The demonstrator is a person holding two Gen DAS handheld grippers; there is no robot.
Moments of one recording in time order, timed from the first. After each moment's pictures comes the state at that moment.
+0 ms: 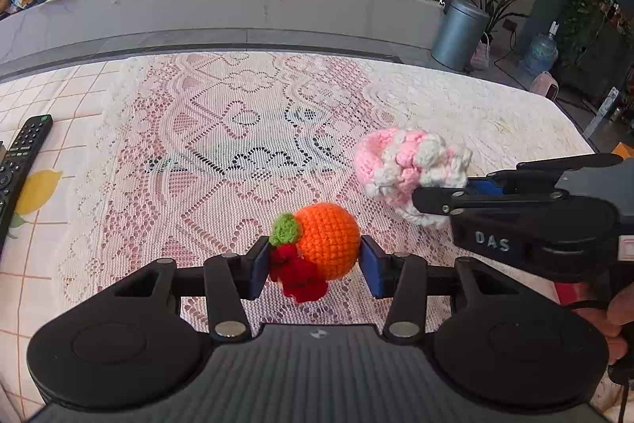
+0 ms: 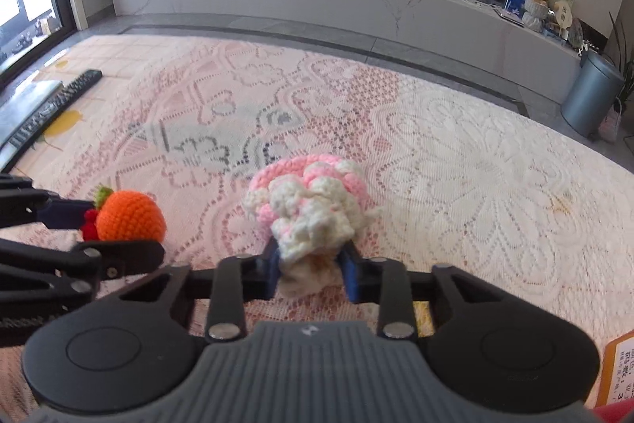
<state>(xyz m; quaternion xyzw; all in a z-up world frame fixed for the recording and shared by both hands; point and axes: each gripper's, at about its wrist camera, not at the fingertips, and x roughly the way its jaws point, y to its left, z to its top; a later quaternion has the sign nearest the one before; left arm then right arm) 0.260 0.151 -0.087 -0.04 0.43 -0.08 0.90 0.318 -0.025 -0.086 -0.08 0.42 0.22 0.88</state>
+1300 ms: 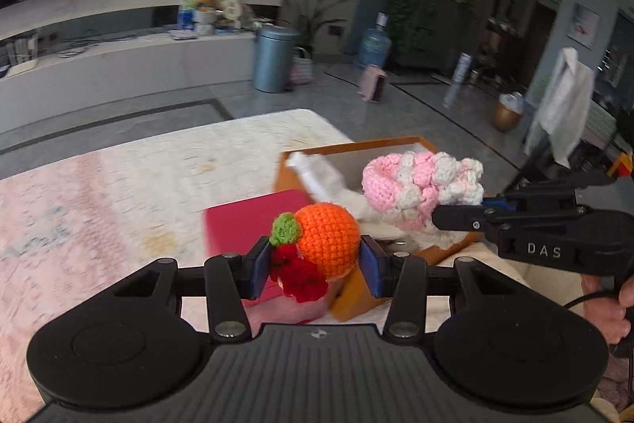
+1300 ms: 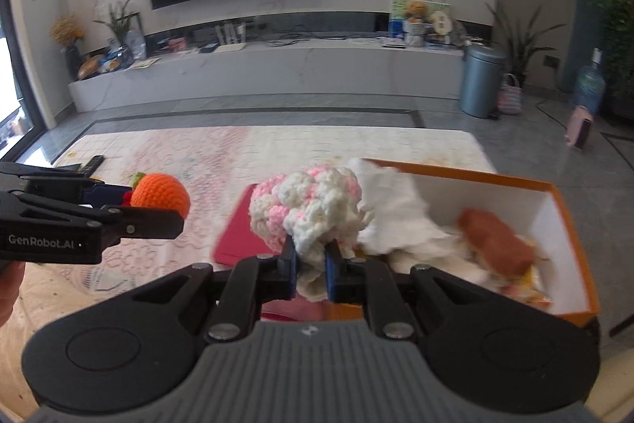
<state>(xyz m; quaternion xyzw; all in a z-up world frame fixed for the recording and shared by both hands) 0.138 -0.083 0.051 0.01 0.37 -0.30 0.88 0.093 -0.324 0.077 0.01 0.36 0.11 0.93</state>
